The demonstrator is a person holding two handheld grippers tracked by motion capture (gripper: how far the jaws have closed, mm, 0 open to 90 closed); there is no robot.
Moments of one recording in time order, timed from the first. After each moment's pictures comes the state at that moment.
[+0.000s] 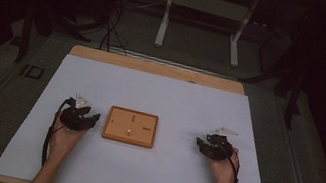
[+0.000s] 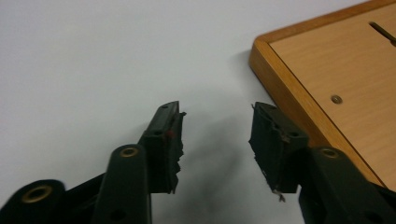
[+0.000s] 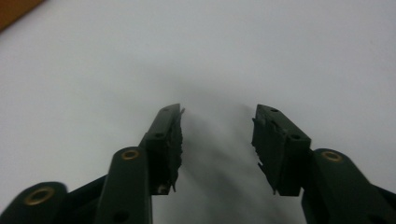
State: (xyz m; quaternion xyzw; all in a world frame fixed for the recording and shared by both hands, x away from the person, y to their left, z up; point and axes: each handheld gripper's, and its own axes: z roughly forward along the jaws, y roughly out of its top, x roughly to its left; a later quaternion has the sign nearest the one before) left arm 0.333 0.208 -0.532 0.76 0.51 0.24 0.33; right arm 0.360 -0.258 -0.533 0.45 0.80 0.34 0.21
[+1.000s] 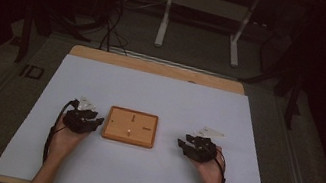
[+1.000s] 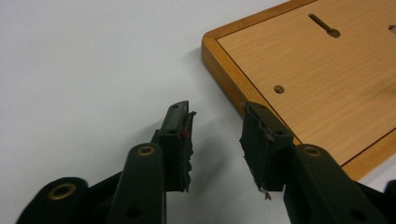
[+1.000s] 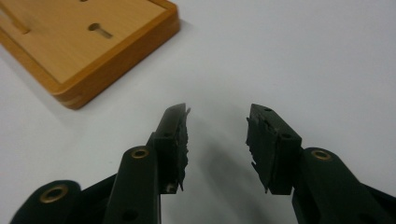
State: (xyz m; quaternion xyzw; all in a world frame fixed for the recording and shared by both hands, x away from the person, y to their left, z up) left arm 0.327 0.199 -0.528 0.79 0.47 0.20 0.35; right arm 0.340 -0.209 -0.526 0.38 0.82 0.39 0.16
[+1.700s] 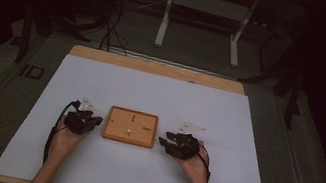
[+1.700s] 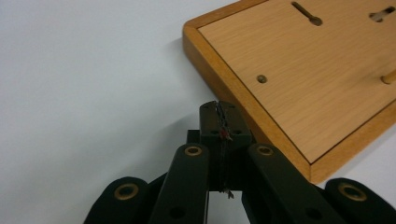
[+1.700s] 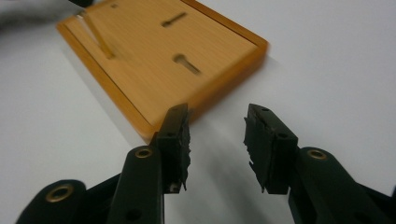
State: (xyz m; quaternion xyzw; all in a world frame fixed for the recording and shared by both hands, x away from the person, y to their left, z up) left arm 0.328 0.197 -0.529 0.80 0.45 0.17 0.35; right arm 0.337 -0.155 -0.518 0.32 0.84 0.42 0.12
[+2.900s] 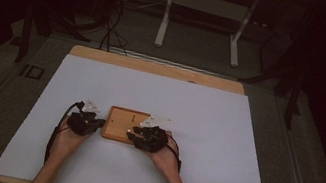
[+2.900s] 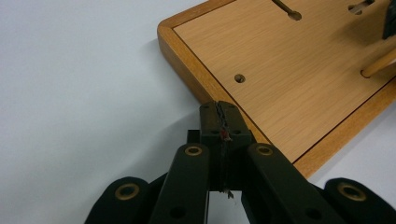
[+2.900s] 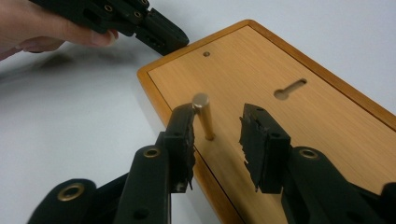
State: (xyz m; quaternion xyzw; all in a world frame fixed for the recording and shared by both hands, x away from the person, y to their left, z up) left arm 0.328 0.190 -0.530 0.81 0.44 0.16 0.35; right arm 0.339 -0.065 -0.519 0.24 0.86 0.44 0.08
